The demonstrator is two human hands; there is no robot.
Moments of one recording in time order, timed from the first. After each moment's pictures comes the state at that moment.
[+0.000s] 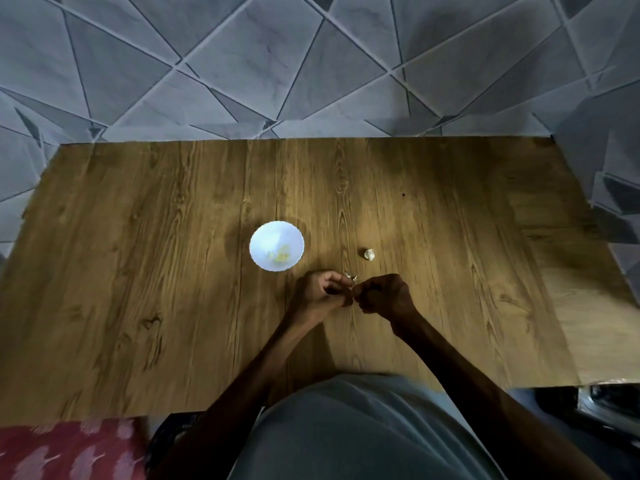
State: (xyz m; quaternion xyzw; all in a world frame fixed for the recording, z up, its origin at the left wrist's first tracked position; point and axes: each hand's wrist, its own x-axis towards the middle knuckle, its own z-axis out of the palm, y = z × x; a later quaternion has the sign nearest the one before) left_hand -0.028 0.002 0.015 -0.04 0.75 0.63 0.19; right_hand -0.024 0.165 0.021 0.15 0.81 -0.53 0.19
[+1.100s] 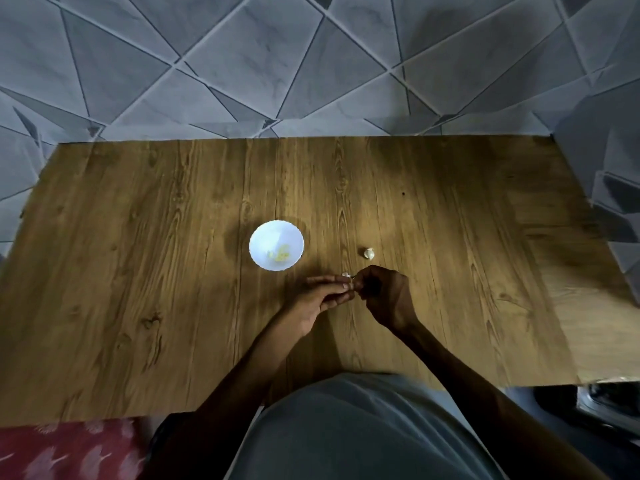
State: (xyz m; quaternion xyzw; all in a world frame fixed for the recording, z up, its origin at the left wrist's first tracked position) left_hand -0.030 0.000 0.018 -0.22 0.55 0.75 0.29; right_hand -0.024 0.168 0.010 -0.06 0.89 -0.44 0.03
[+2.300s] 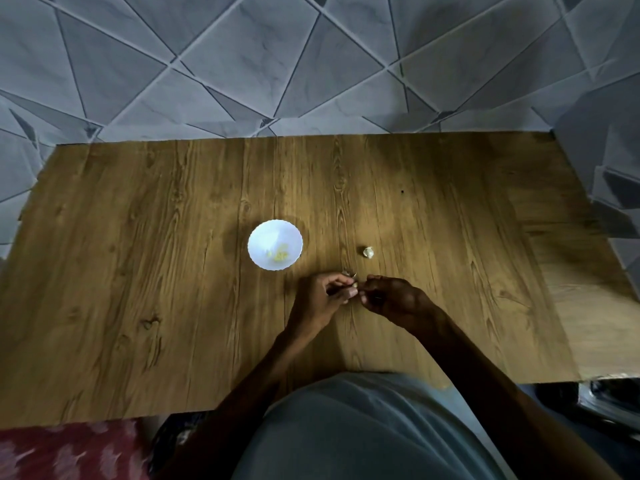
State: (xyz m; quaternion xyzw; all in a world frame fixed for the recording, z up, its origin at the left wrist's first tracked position) left_hand -0.018 0.006 0.013 0.00 0.80 0.59 0.13; right_hand -0.034 0.185 0.018 0.27 0.46 -0.78 0.33
